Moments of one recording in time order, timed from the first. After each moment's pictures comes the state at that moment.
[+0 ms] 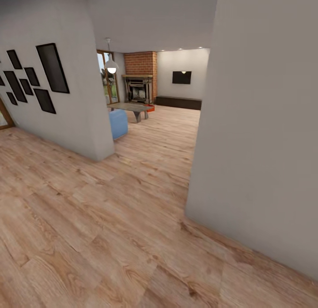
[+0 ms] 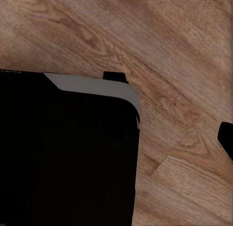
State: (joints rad) left arm -0.24 -0.03 0.05 0.00 0.06 -0.14 0.11; right arm -0.18 0.07 0.63 0.03 -0.52 -0.16 -0.16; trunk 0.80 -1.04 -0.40
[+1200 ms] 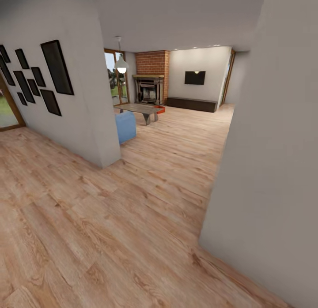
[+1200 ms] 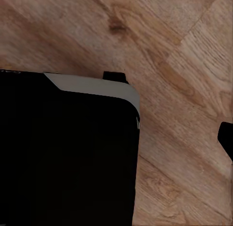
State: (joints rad) left arm -0.24 -0.03 0.05 0.00 0.06 -0.14 0.11; right arm -0.18 0.07 0.63 0.03 -0.52 -0.16 -0.16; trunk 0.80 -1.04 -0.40
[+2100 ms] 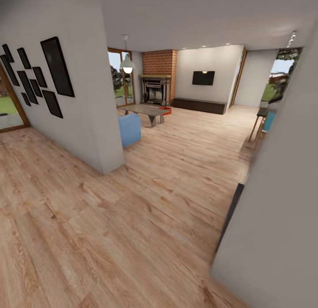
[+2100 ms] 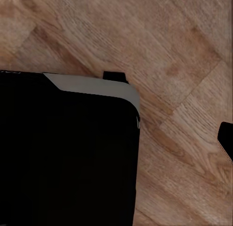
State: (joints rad) left arm -0.24 -0.04 0.05 0.00 0.06 -0.14 0.11; right arm -0.18 0.07 0.63 0.03 -0.53 -0.17 -0.16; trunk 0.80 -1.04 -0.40
